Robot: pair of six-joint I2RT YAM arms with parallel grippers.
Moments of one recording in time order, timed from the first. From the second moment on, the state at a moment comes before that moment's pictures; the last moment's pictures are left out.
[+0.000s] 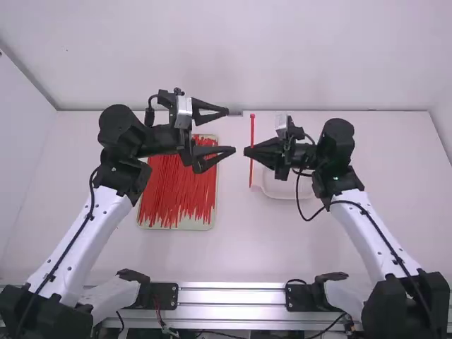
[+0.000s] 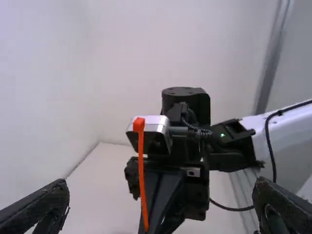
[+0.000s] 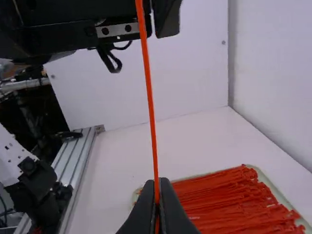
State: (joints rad) left arm -0.24 1.20 1.12 0.32 1.14 -0.23; right arm 0.20 1.28 0.90 0.30 -1.29 0.05
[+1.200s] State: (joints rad) left arm -0.30 1.21 1.12 0.38 1.20 -0.28; right arm 0.31 1.28 0.90 0.36 -1.29 0.08
